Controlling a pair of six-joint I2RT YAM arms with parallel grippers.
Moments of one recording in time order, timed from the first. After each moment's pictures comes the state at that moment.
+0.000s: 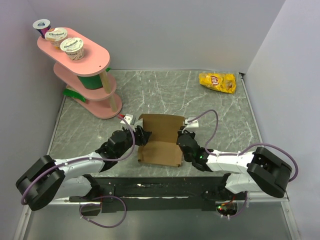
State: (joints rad) left arm -0.78 1.18 0.34 0.64 -0.16 -0.47; right arm 0.96 1.28 0.40 0.47 0.82 0.43
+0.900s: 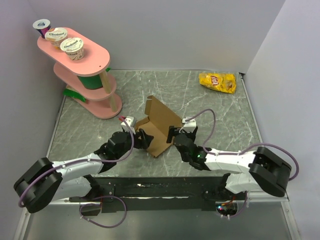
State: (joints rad) left arm -0.79 1.14 0.32 0.56 -0.16 -0.51; right arm 1.00 1.30 0.48 0.37 0.83 0.52
